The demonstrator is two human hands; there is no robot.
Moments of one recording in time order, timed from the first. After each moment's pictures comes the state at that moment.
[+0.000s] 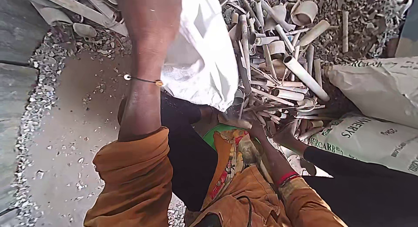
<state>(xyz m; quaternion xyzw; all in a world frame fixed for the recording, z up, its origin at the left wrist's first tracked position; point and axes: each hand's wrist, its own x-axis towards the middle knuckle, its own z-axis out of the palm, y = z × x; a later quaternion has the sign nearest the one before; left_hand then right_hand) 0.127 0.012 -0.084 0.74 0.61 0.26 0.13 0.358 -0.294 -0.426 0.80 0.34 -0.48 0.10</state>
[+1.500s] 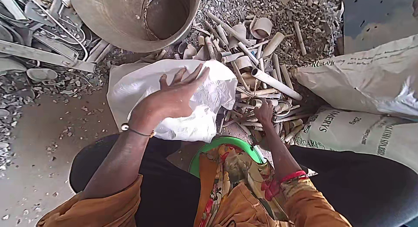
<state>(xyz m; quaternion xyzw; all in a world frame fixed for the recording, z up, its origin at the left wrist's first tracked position) 0.193 -0.007 -0.136 0.89 0.33 -0.20 0.26 0.471 -0.210 -0.349 0.93 0.25 -0.24 -0.11</state>
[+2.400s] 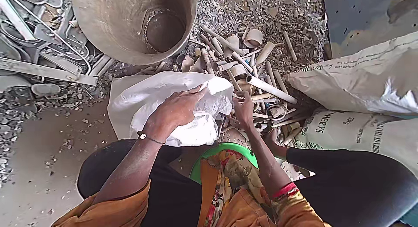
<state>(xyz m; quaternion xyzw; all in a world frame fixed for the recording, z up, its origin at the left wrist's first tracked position) 0.205 -0.026 -0.130 0.89 0.34 -0.21 0.23 0.389 -0.148 -0.271 0.83 0.27 -0.27 -0.40</state>
